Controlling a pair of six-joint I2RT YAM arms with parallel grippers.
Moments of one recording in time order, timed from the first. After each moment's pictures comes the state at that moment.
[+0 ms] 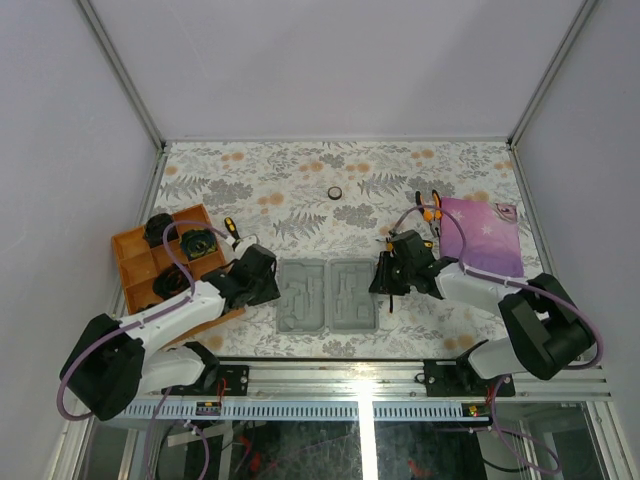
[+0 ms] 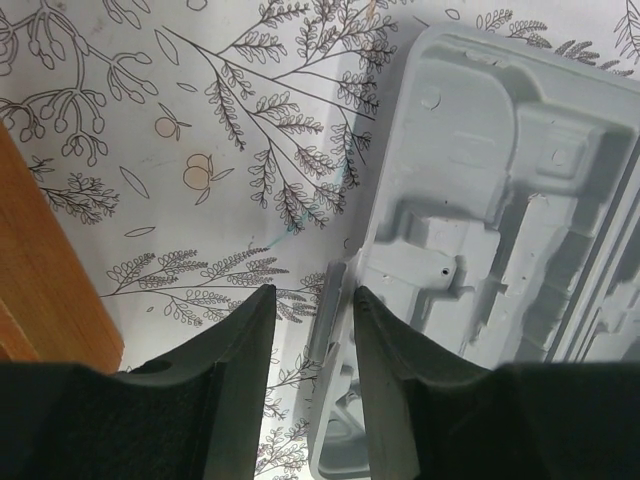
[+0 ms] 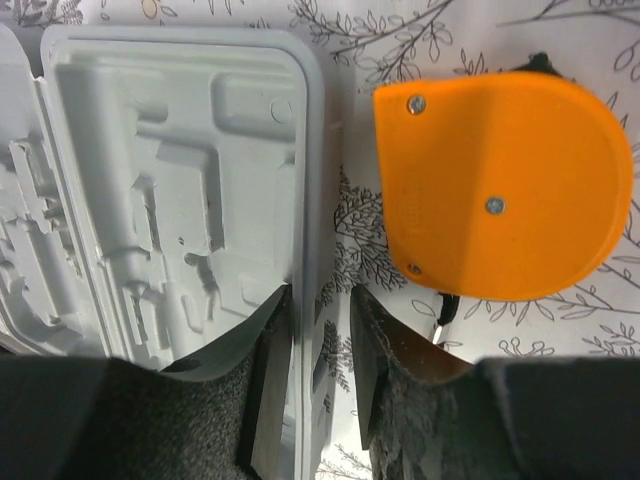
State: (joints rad) left arm -0.62 1.16 0.54 -0.40 -0.19 -0.85; right arm 0.56 1.41 0.57 -0.13 -0.17 0.66
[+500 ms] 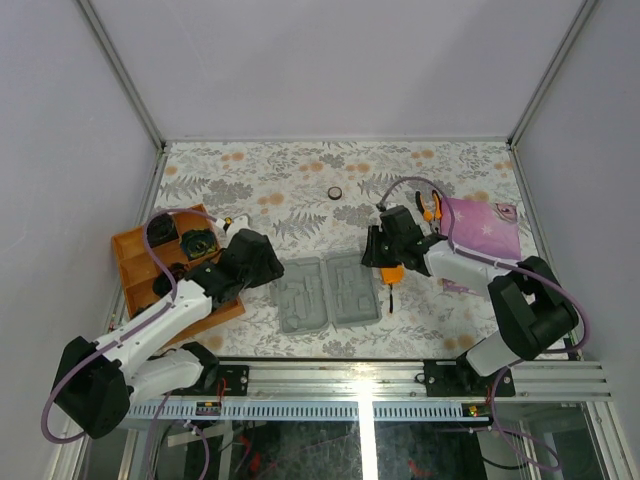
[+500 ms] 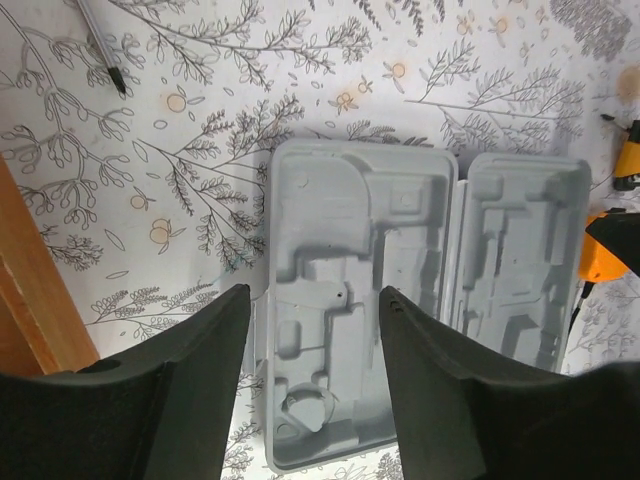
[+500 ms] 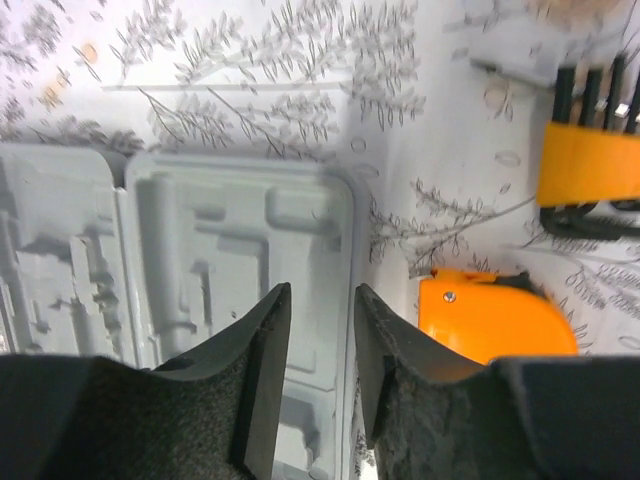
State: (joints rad) left arm -0.59 1.06 0.65 -0.43 -0.21 -0.83; right arm 0.56 1.54 0.79 -0.15 -0.08 0.53
